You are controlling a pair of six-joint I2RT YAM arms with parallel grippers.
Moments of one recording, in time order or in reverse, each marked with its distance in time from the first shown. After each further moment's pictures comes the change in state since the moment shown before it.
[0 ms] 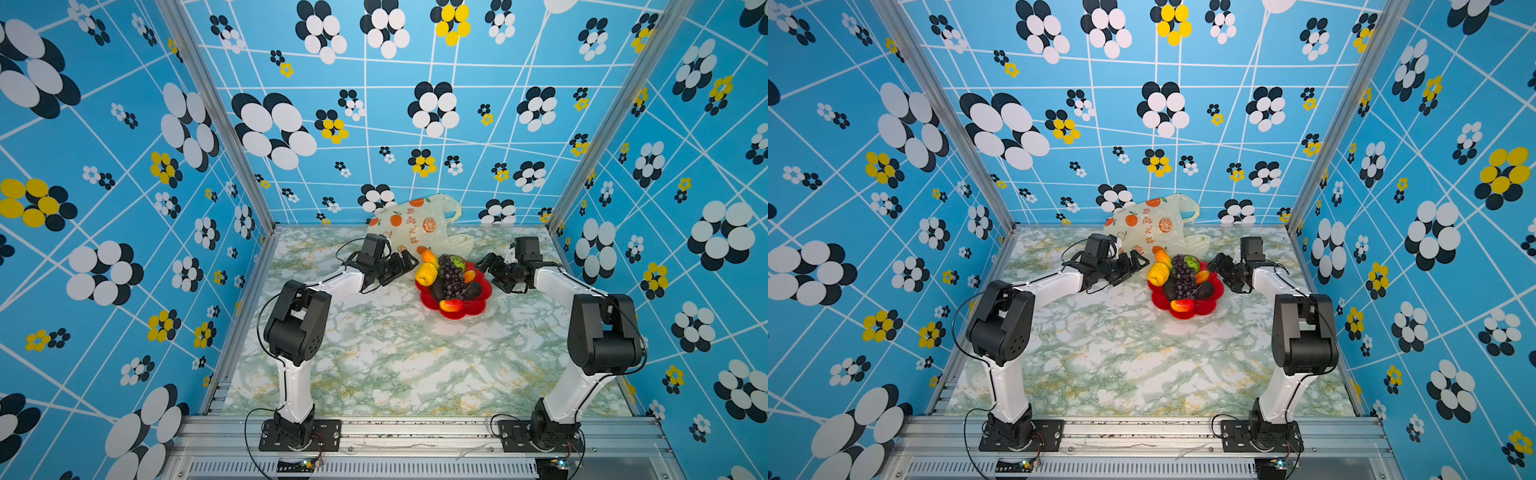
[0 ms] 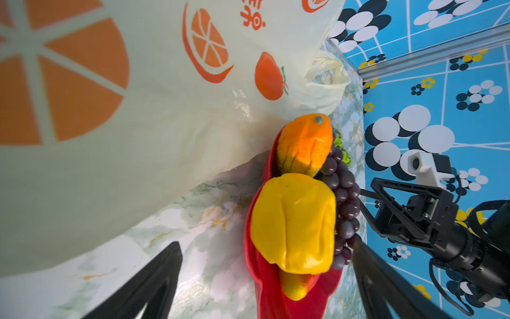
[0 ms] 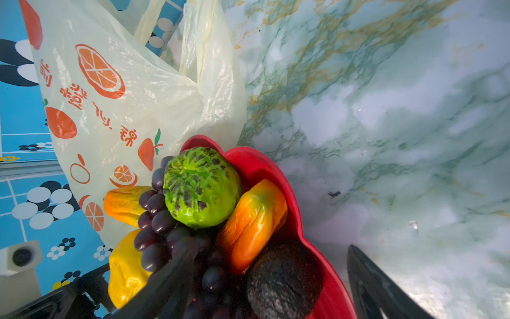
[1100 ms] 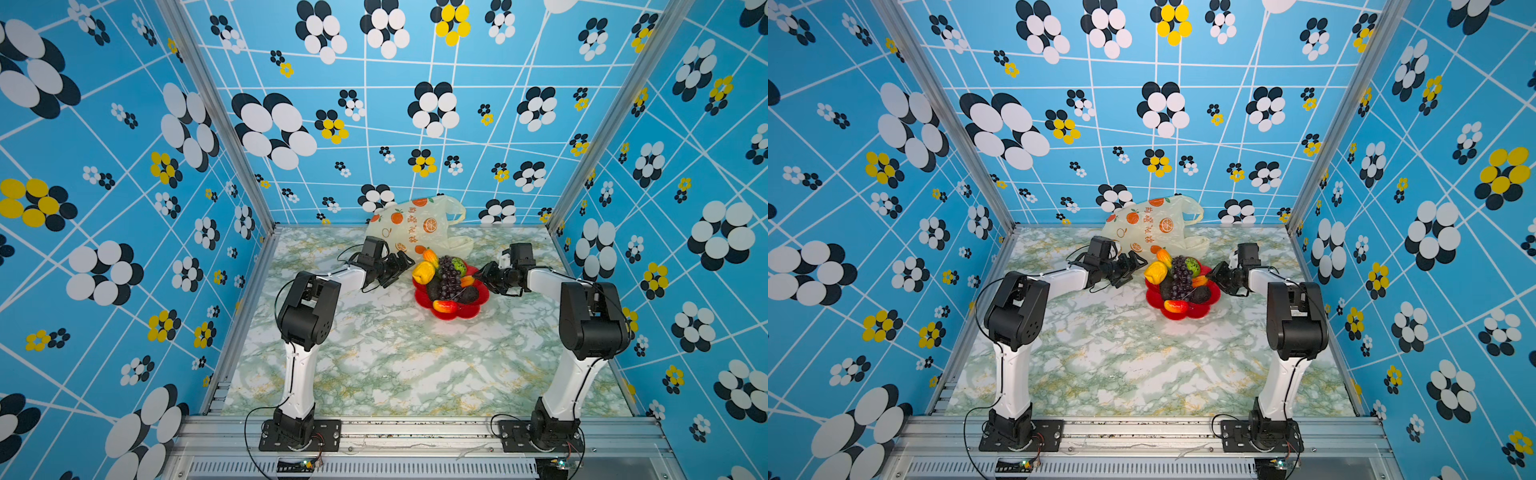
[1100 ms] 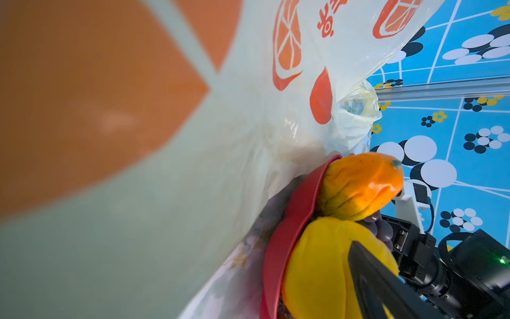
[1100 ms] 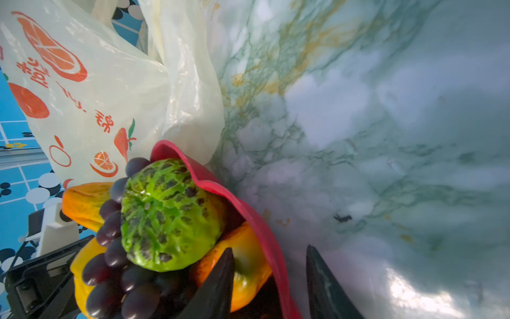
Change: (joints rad) left arm 0.031 0.131 0.049 0.063 0.047 -0.124; right arm -0.012 0.113 -0.024 0.088 -0.106 -0.016
